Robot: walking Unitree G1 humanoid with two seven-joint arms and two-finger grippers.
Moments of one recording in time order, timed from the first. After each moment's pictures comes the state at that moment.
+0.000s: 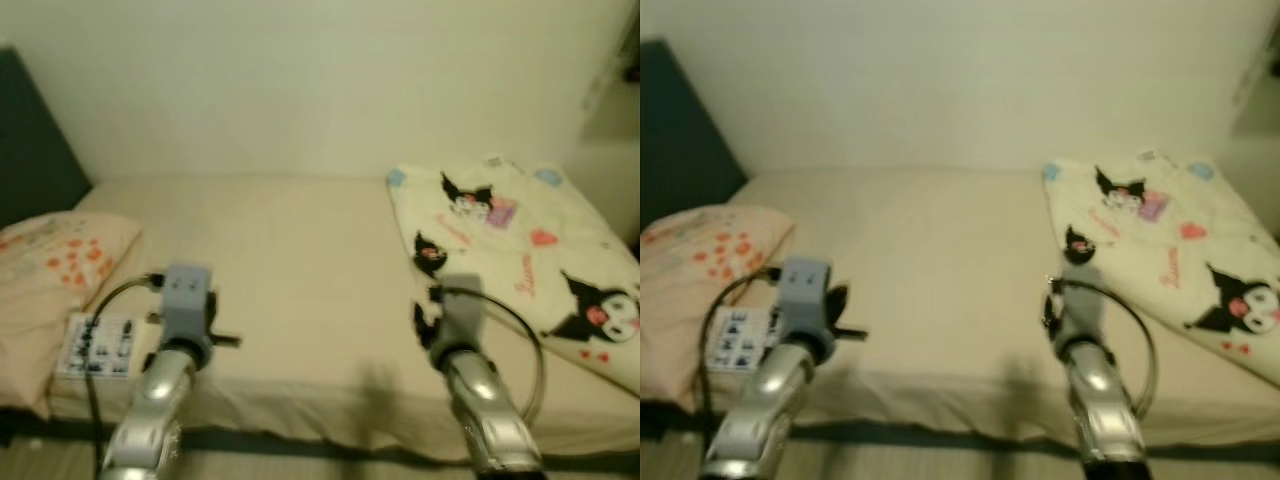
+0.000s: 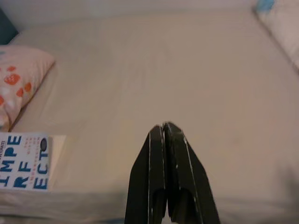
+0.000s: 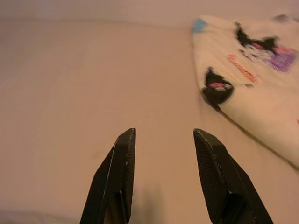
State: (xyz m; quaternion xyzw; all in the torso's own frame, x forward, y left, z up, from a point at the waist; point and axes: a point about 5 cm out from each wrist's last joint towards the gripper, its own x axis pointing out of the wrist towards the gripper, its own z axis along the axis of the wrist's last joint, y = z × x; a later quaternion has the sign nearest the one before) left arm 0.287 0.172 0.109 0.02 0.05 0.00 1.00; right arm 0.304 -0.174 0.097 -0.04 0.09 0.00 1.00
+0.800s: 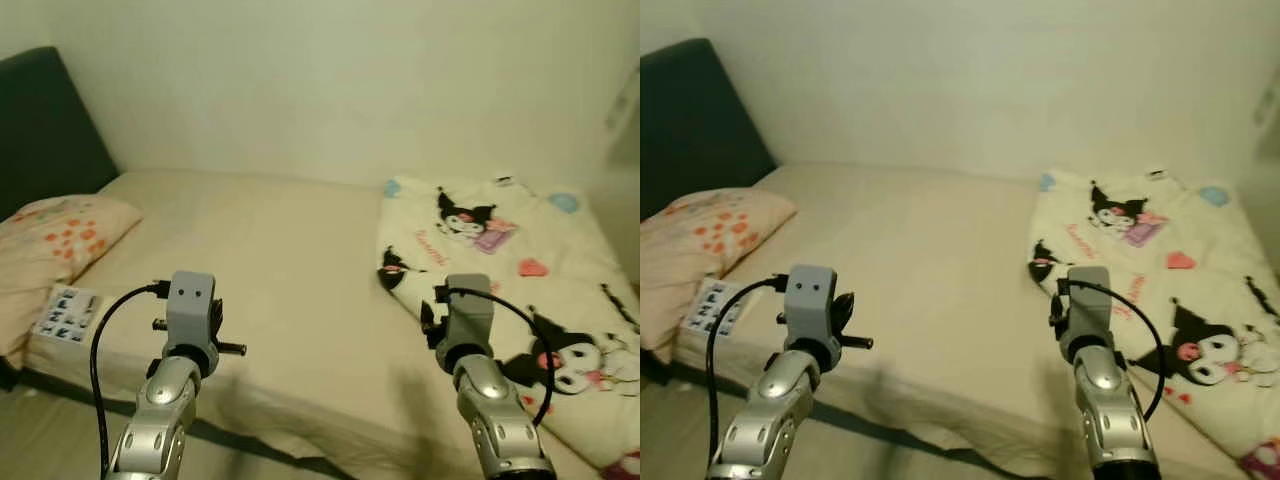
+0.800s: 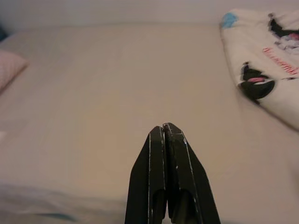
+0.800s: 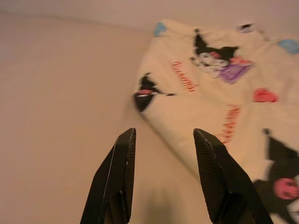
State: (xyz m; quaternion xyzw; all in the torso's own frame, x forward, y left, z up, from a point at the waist) left arm 0.288 0.167 0.113 0.02 0.04 -0.01 1.00; right arm 0.302 -0.188 0.097 -0.04 0.09 -0.03 0.99
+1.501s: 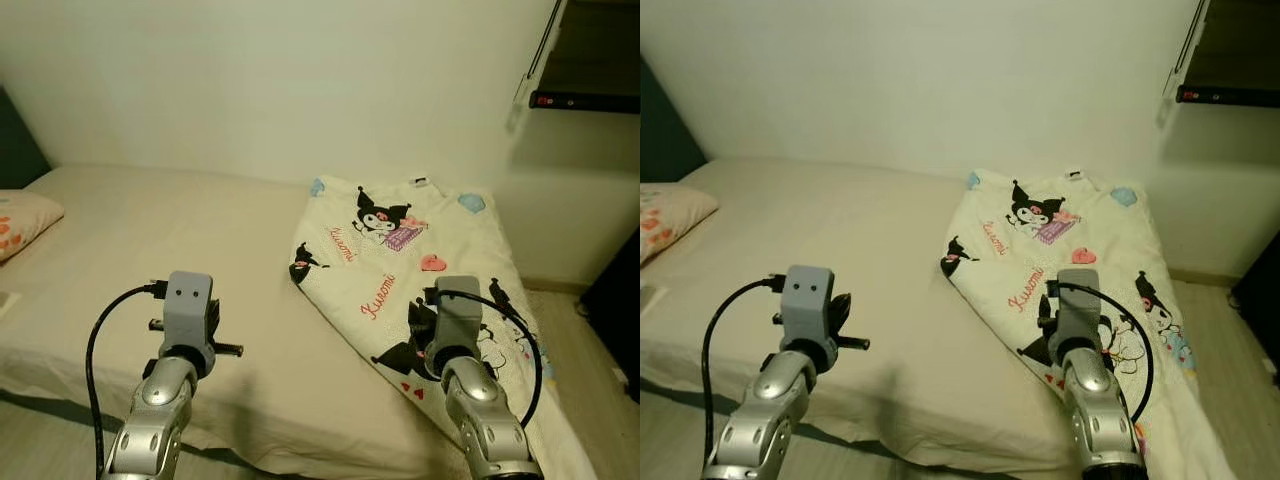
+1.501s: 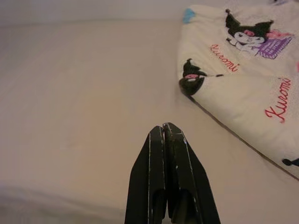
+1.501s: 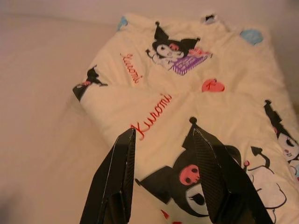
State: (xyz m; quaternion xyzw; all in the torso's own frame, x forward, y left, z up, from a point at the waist) left arm 0.285 0.170 0.108 0.02 0.05 0.00 1.00; right arm 0.299 -0.182 0.095 -0.03 0.09 -0.02 0.99
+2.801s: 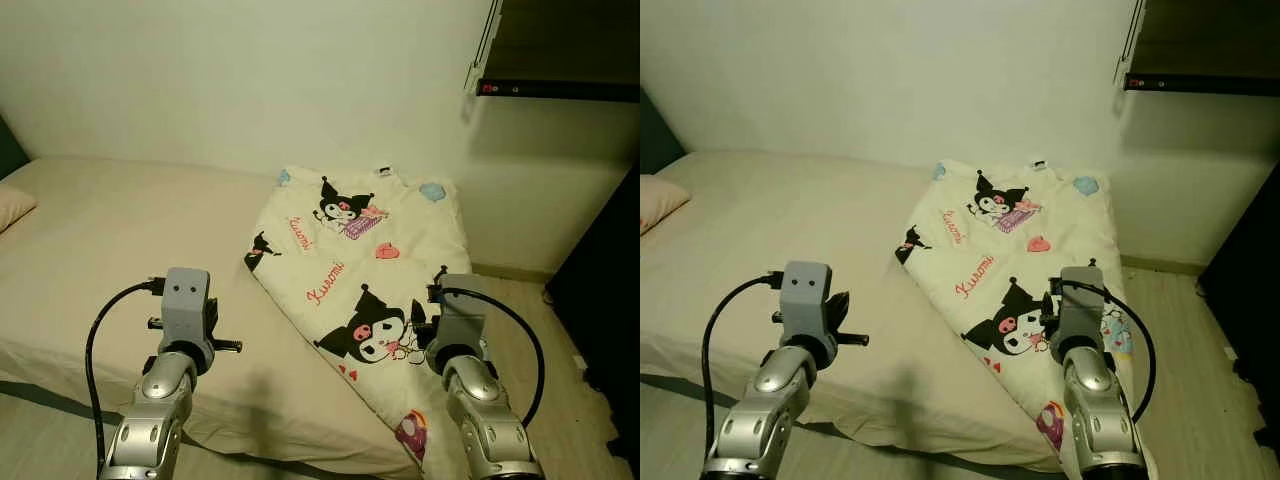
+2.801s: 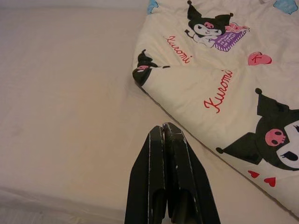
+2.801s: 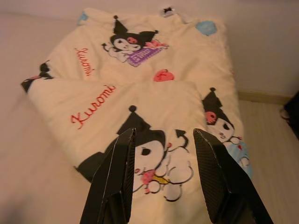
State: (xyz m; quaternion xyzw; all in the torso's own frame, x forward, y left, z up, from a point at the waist) left arm 0.292 0.169 0.112 0.01 0.06 -0.01 1.00; right arm 0.299 -0.185 0.098 -0.02 0.09 -0.05 0.99
